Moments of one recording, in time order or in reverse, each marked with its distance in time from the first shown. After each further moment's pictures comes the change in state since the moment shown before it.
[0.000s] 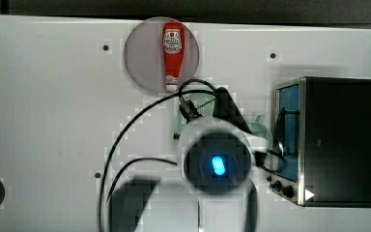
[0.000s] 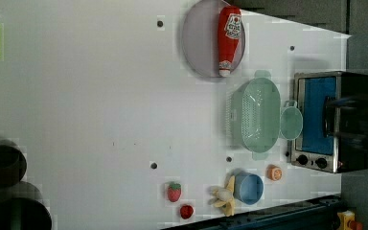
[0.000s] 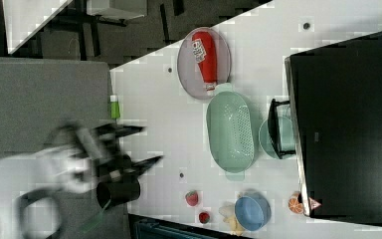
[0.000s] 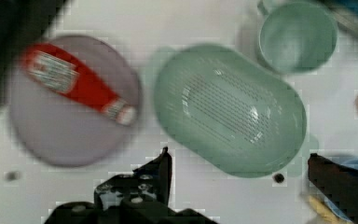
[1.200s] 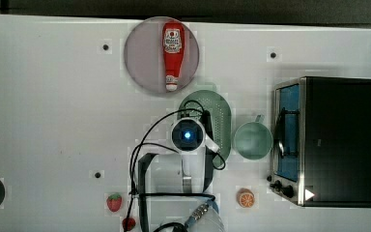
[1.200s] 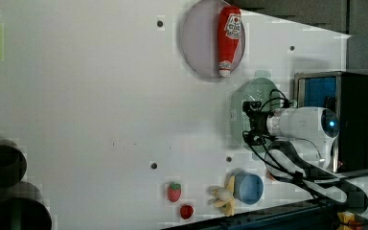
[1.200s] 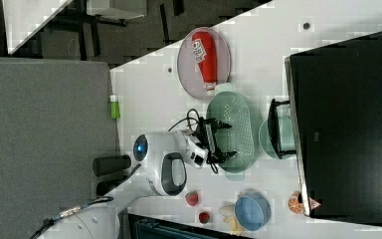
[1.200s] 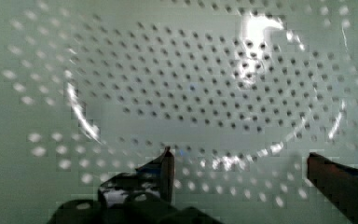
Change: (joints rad) arm 0.015 0.641 0.028 -0.178 -0.017 0.718 0.470
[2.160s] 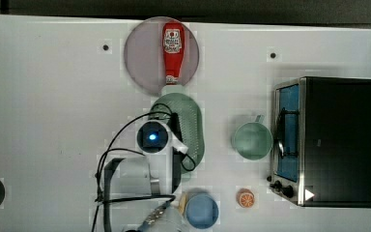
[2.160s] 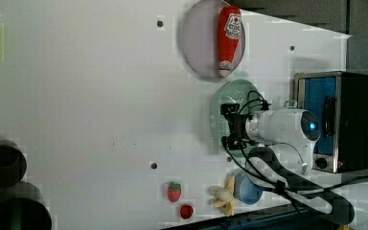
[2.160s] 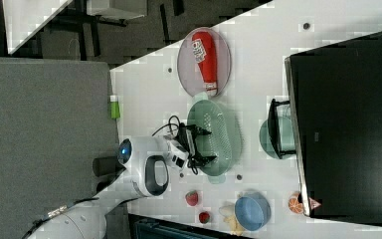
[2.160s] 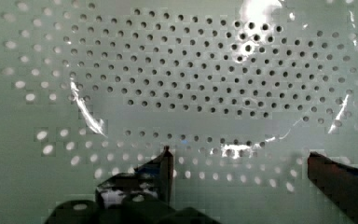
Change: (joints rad) arm 0.144 -0.001 0.054 0.006 0.139 -0.021 0.012
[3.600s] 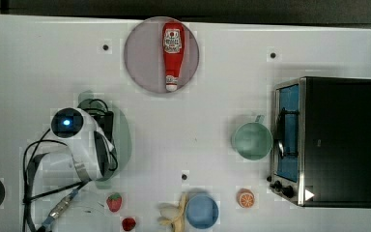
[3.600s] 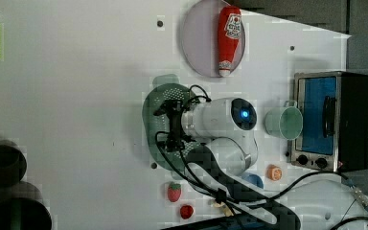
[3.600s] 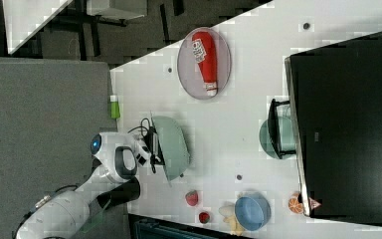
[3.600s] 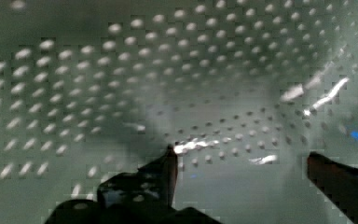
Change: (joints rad) arm 0.319 0.192 0.028 0.342 0.128 -0.164 0.420
